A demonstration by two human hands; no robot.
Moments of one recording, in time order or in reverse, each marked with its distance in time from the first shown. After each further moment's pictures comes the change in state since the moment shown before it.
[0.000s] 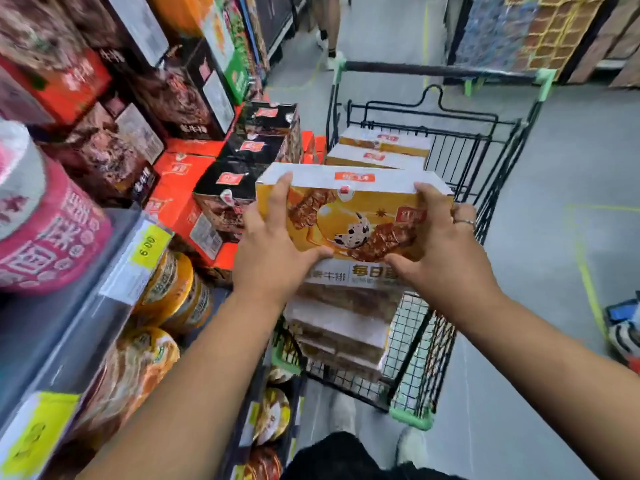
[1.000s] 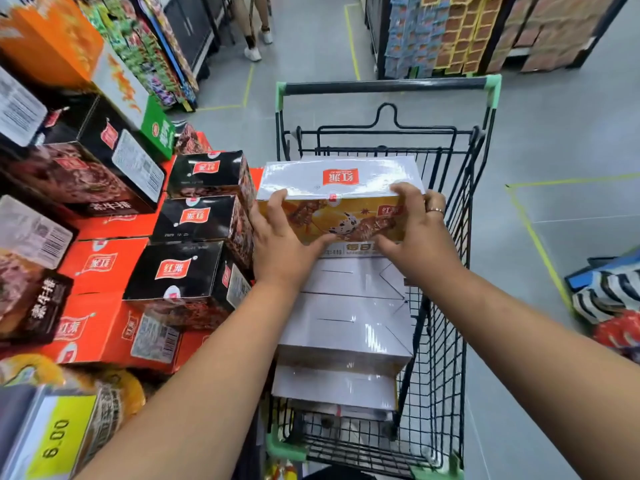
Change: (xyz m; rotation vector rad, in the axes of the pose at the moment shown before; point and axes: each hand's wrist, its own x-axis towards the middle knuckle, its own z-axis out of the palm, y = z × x) left_hand 0.159 0.005 0.102 -0.257 -0.052 0.133; right_hand 0.145 0.036 0.053 0.111 0.191 0.089
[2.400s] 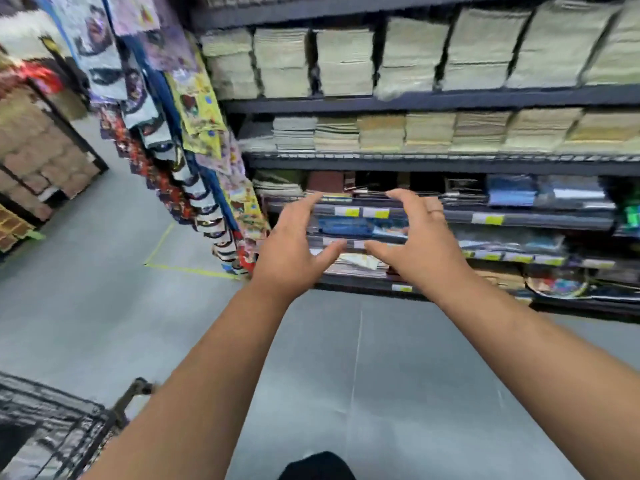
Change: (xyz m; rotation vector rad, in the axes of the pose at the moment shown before) left_hand -0.554 0.482 0.173 -0.356 -0.944 1.365; right_hand -0.626 0.245 -0.410 -0.076 0.928 0.929
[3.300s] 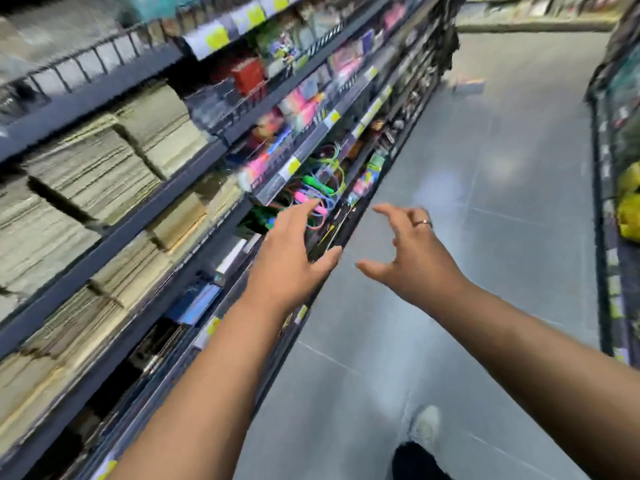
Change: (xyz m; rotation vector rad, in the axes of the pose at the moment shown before) left_hand 0.173 0.388 0.353 -0.310 -0.729 0.974; right_hand -0.073 0.279 -0.291 -0.204 0.807 0.847
